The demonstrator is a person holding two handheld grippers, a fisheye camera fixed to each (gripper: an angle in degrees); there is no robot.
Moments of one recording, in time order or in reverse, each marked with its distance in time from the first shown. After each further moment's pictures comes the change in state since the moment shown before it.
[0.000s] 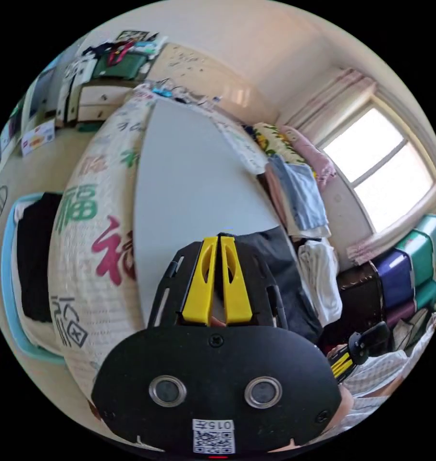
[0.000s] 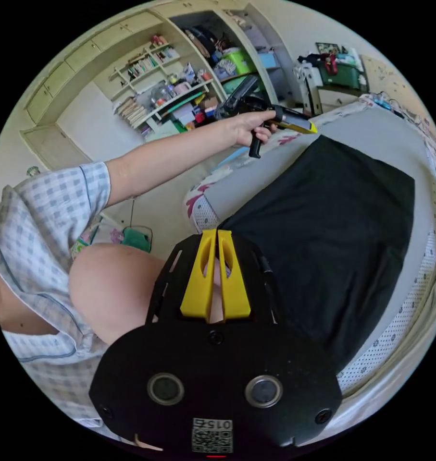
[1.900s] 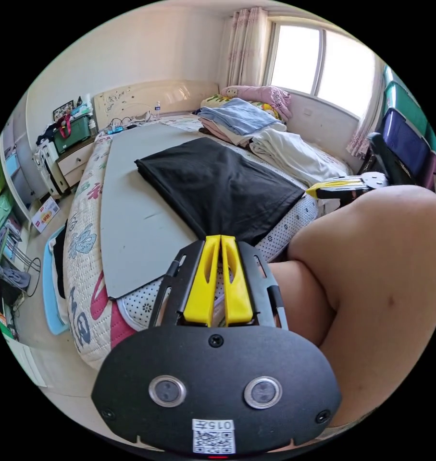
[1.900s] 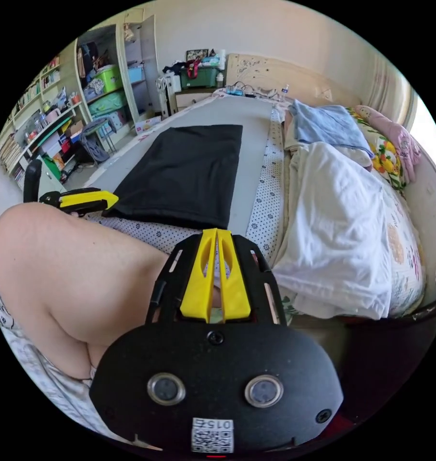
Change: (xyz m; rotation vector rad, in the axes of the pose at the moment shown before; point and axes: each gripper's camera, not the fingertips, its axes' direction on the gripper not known) left arm 0.258 0.376 -0.143 -0.028 -0.241 0.480; right arm -0.073 0.360 -0.480 0.113 0.762 0.453
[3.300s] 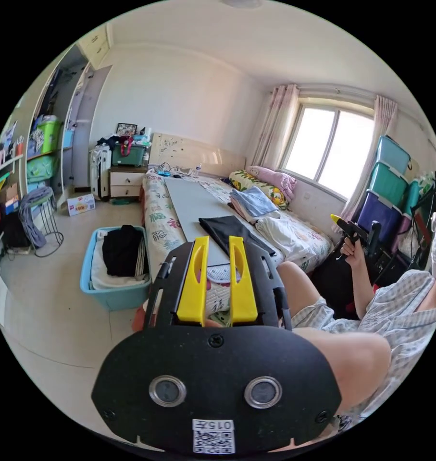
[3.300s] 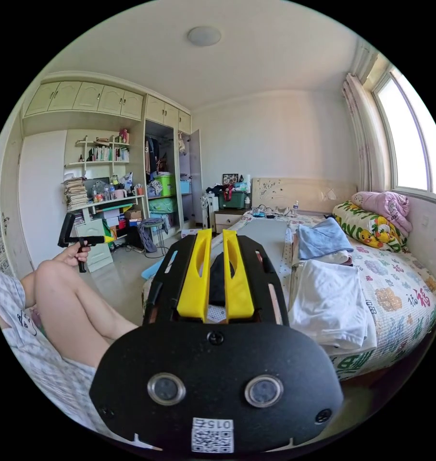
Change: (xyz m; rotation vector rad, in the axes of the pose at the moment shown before) left arm -0.122 0.171 -0.385 0.401 0.018 -0.249; right arm -0.016 0.172 -0.400 0.747 -0.192 -0.079
